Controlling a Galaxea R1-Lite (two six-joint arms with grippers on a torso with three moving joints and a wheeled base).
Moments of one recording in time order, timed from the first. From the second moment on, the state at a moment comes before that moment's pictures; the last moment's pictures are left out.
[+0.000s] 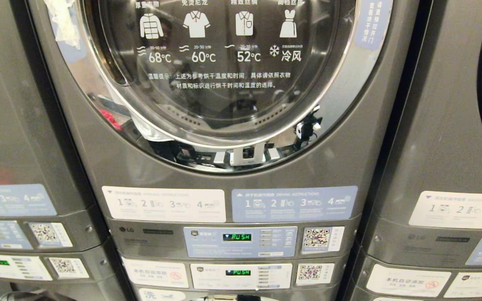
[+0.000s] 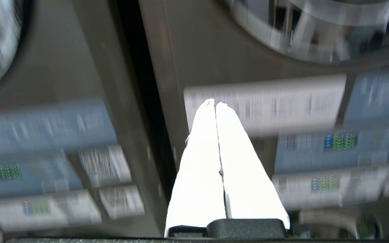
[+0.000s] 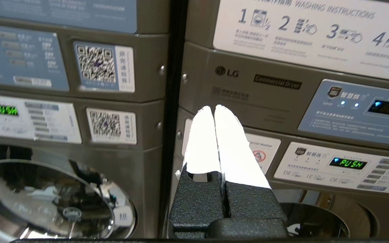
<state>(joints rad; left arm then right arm) -0.06 0.55 -0.53 -0.05 0.02 0.15 -0.01 0.00 -0.01 0.04 0.03 -0.12</state>
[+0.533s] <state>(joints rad) -0.01 0.07 -0.09 0.16 -0.01 0.13 -0.01 0.00 0.00 0.00 0.02 -0.12</state>
